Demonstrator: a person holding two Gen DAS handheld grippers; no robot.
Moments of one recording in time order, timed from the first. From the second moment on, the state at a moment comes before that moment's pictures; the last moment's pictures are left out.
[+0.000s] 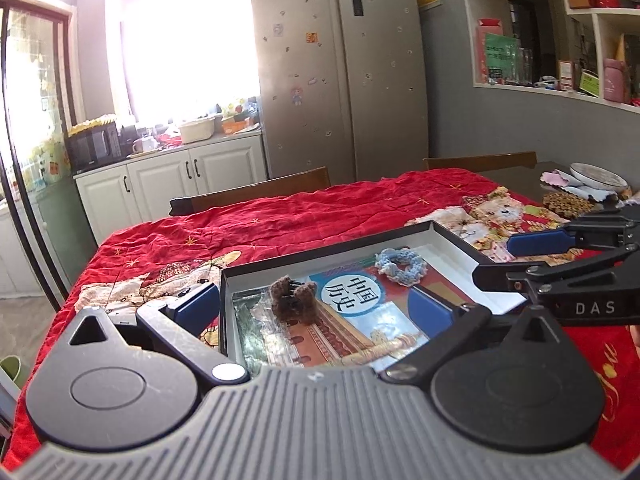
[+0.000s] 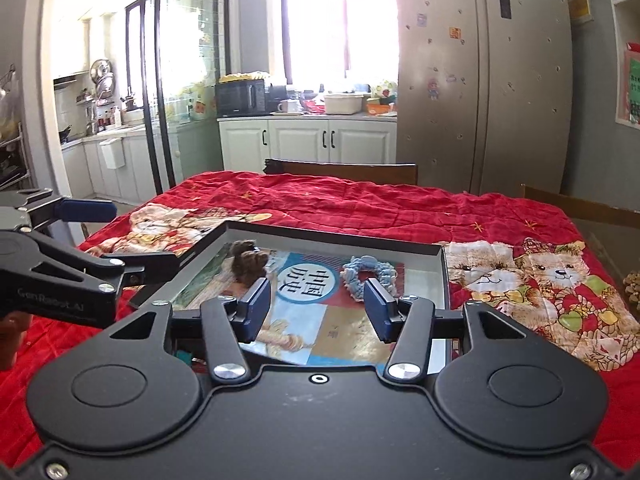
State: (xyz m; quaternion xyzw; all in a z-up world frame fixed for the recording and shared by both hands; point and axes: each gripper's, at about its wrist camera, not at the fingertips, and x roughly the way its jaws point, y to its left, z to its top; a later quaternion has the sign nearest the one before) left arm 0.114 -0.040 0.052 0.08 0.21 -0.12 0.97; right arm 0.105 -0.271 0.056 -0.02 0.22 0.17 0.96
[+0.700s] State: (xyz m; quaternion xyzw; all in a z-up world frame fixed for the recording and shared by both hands) left arm 0.048 -0.033 0.037 0.10 0.21 -0.15 0.96; right arm 0.019 -0.268 0.054 -0.04 0.21 0.20 0.96
